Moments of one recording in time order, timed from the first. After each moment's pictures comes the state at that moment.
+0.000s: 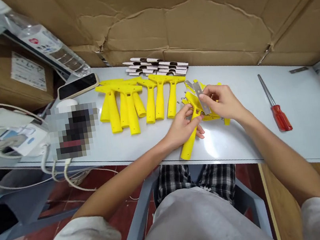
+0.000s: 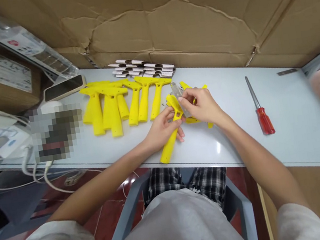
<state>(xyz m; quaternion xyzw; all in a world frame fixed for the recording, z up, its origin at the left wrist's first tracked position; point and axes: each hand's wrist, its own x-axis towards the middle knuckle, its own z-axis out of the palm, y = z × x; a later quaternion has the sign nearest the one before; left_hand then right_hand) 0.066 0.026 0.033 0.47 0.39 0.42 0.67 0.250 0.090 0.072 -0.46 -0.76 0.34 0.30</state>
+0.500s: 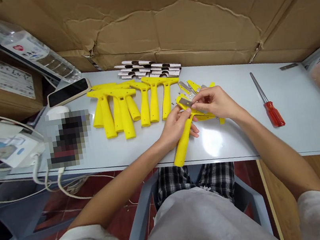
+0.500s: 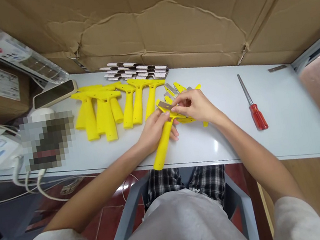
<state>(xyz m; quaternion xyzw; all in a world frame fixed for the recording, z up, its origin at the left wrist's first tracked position) 0.064 0.028 0.039 0.41 0.43 0.43 0.68 0.258 0.096 0.065 -0.42 -0.75 0.41 0.30</state>
